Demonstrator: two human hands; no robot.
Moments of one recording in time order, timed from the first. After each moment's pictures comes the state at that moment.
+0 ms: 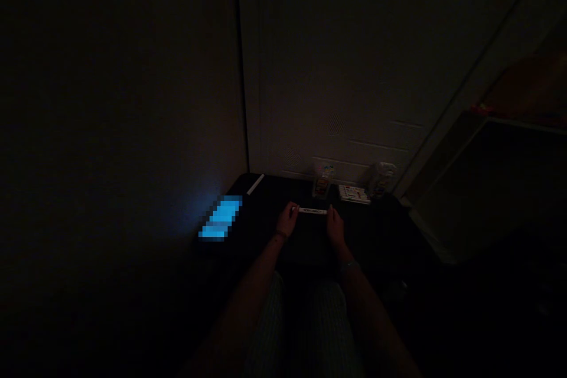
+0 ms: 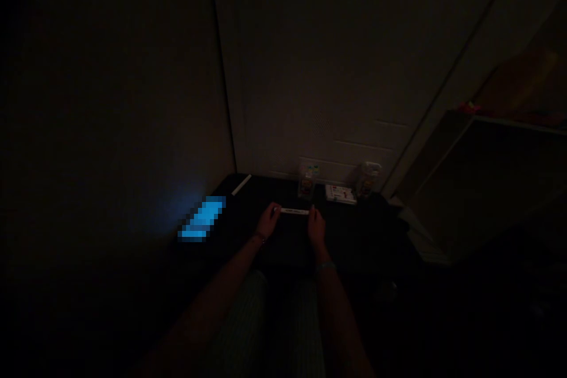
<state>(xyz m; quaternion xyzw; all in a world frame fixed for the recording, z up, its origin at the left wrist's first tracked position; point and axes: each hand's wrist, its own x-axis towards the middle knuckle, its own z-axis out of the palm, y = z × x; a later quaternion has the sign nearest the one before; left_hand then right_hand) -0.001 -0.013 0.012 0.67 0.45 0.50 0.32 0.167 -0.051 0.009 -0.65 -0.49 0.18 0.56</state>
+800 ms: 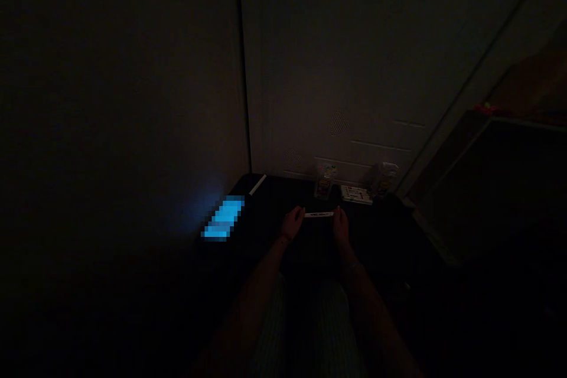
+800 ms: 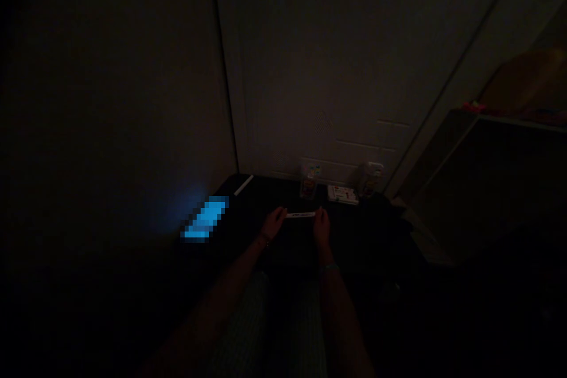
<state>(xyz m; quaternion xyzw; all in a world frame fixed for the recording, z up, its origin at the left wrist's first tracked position) 0.003 -0.017 0.012 0.70 0.47 0.44 0.31 0.172 -0.050 0.006 -0.60 -0.46 0.21 0.62</state>
